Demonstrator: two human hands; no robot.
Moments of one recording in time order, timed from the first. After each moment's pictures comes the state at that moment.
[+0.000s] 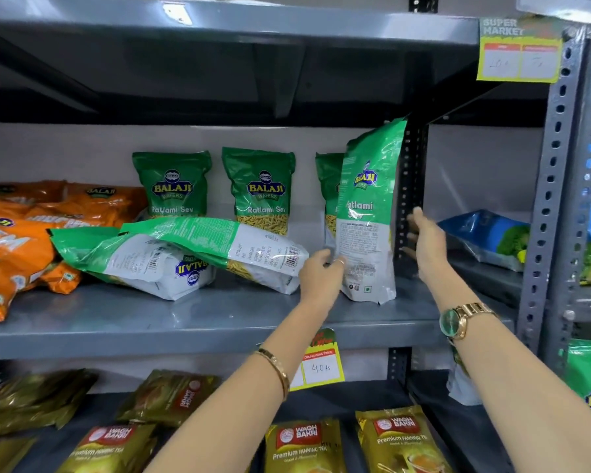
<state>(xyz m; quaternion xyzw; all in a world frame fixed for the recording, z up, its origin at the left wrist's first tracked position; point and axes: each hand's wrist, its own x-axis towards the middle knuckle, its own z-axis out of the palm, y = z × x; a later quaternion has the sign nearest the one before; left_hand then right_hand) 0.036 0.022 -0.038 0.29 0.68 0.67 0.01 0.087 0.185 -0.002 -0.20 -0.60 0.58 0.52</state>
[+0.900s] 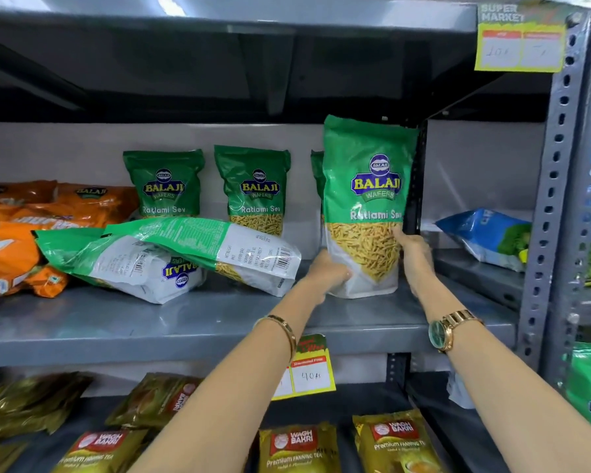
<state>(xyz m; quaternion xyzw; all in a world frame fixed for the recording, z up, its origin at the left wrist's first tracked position) 0.003 0.063 -0.031 0.31 0.76 0.56 0.11 0.065 0.210 -0.028 -0.24 -0.64 0.54 0.48</state>
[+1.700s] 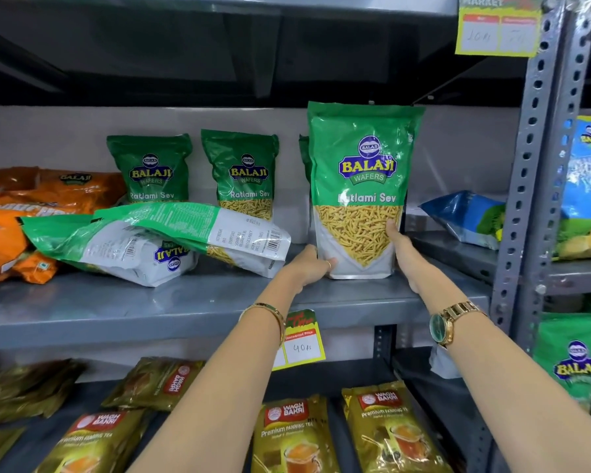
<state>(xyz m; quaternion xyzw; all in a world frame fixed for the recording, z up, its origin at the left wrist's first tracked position) -0.001 0.043 -0.046 0.35 0.80 0.46 0.14 0.094 0.191 -0.038 -0.27 -0.69 0.58 0.34</state>
